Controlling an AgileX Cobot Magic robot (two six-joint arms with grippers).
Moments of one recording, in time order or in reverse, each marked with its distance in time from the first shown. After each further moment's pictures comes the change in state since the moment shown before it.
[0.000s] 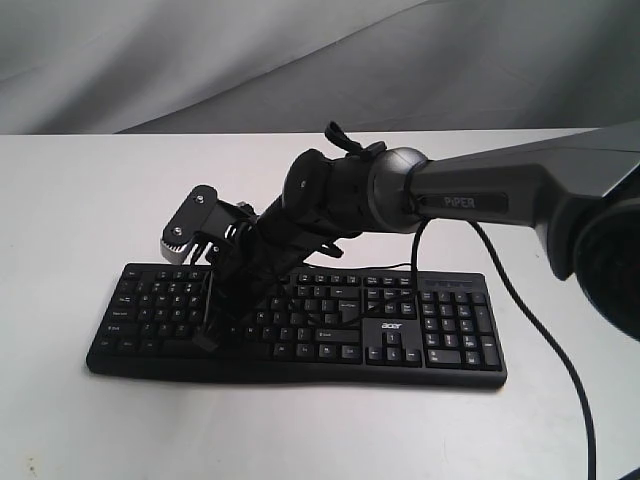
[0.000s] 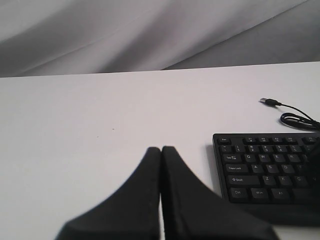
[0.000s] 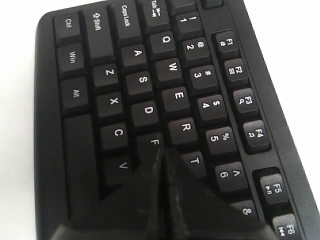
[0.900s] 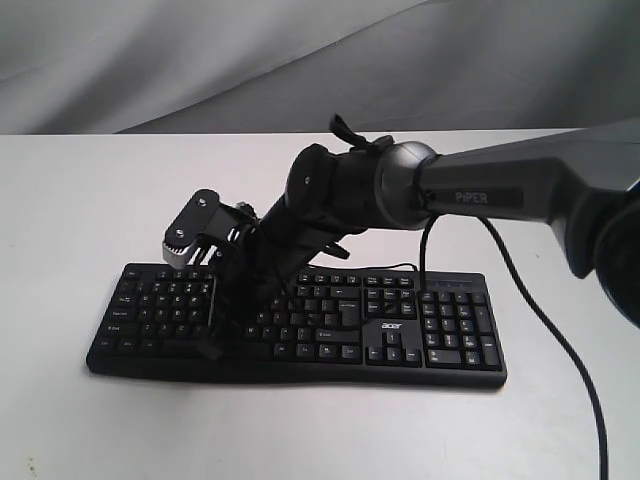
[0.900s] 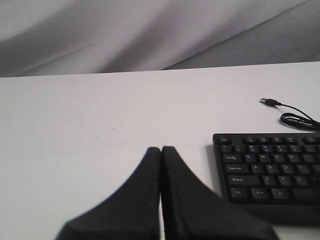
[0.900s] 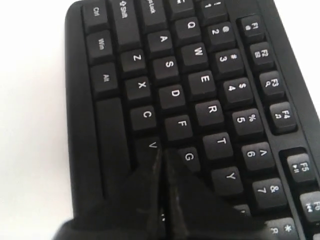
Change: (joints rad) left arm 0.000 0.000 0.000 0.000 0.000 0.000; right arm 0.000 -0.029 0.023 -0.028 0.068 0.048
